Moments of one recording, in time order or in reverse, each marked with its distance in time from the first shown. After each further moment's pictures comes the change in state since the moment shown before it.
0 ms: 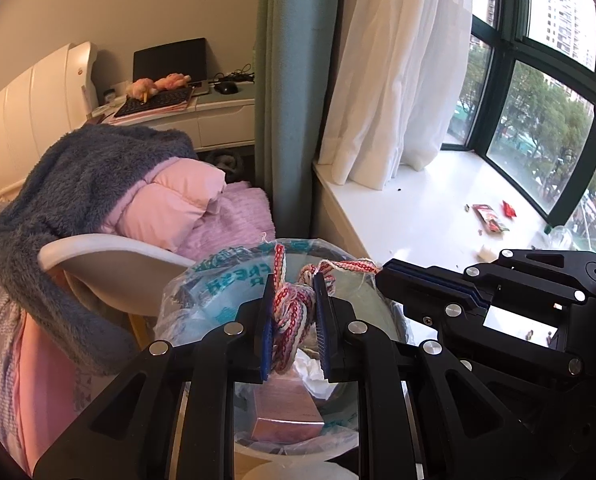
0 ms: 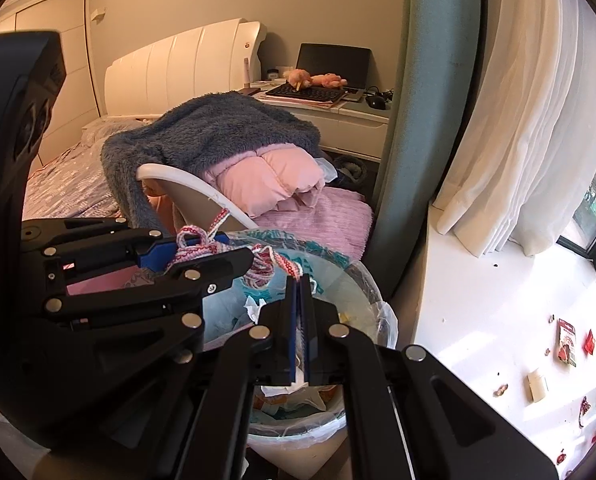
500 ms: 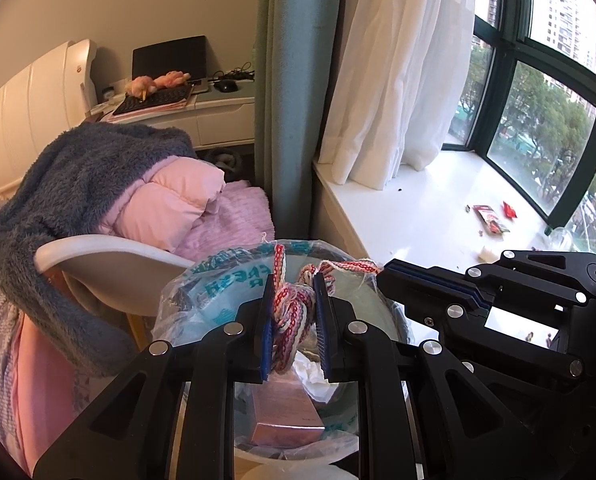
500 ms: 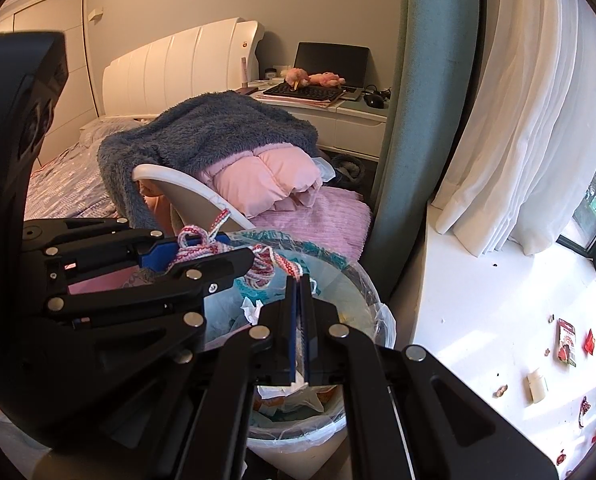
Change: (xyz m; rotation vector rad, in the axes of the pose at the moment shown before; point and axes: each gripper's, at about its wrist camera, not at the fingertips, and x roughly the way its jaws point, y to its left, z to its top) left arm 0.005 0.002 0.001 -0.010 0.004 -0.006; right arm 0.001 -0.003 0.000 0.001 0.004 -0.002
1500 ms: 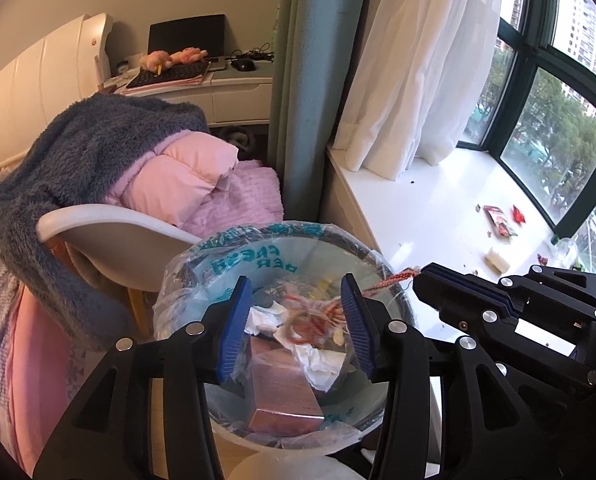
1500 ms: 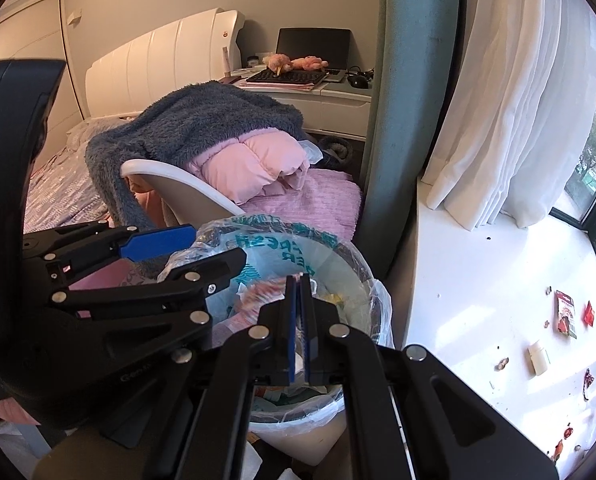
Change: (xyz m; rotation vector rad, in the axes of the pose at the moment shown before) left arm 0.008 0.007 -0.004 -0.073 0.062 0.027; right arm -0.002 -0.007 -0.005 0.068 0.053 -0.025
